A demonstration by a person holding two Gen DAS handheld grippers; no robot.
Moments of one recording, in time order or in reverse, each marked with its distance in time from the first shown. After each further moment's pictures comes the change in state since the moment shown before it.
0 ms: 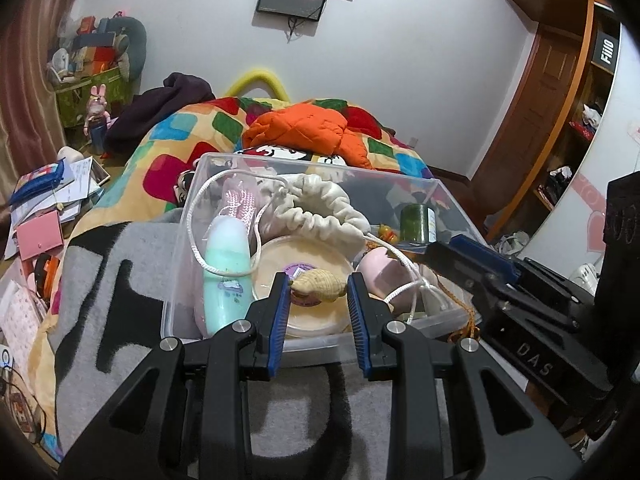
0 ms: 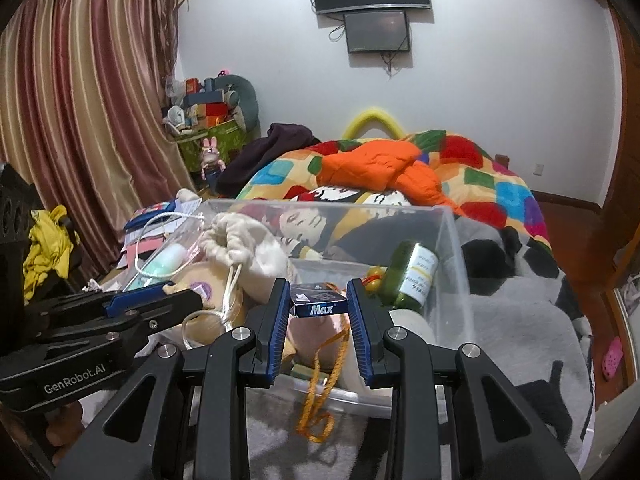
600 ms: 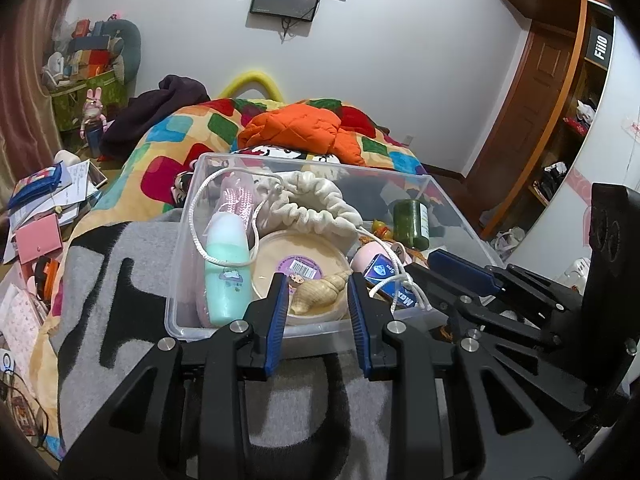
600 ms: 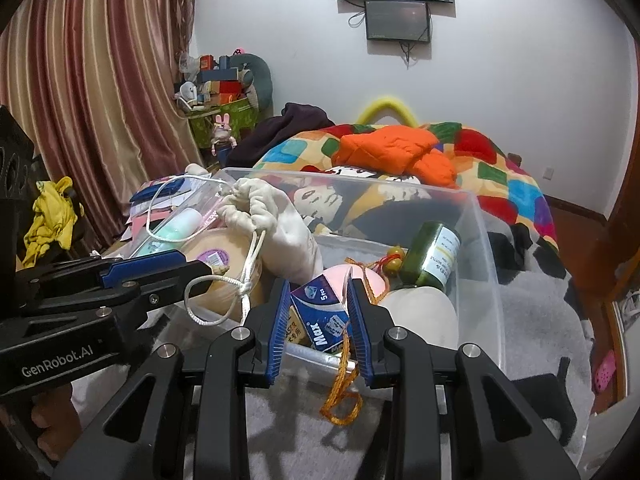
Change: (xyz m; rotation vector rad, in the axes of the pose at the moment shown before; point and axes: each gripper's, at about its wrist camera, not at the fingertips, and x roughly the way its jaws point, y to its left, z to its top) left arm -0.007 0.000 -0.001 0.011 0.001 -0.015; right arm 0.006 0.013 -0.011 -0.064 0.059 0.017
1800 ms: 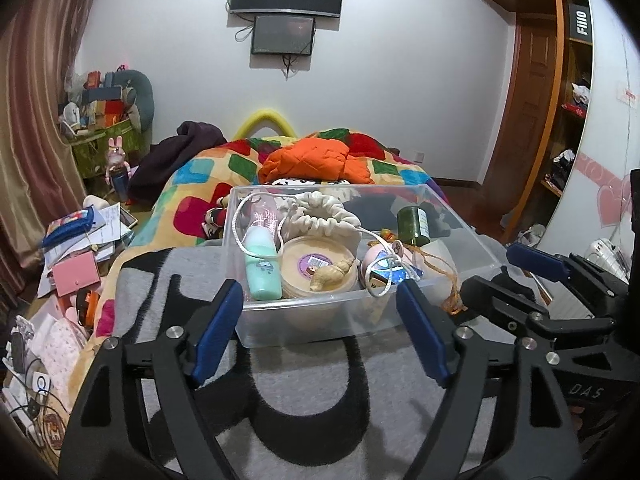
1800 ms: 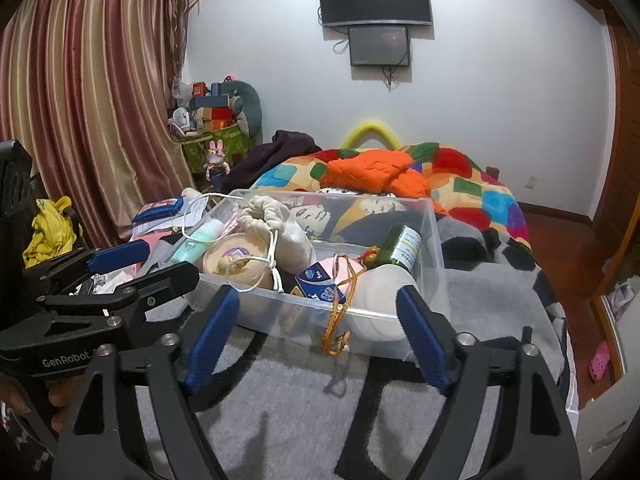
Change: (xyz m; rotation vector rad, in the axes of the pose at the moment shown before) left arm -0.050 -0.015 -0.023 0.115 -0.126 0.101; right arm -0.070 0.007 -0.022 0.031 -0.104 -0.049
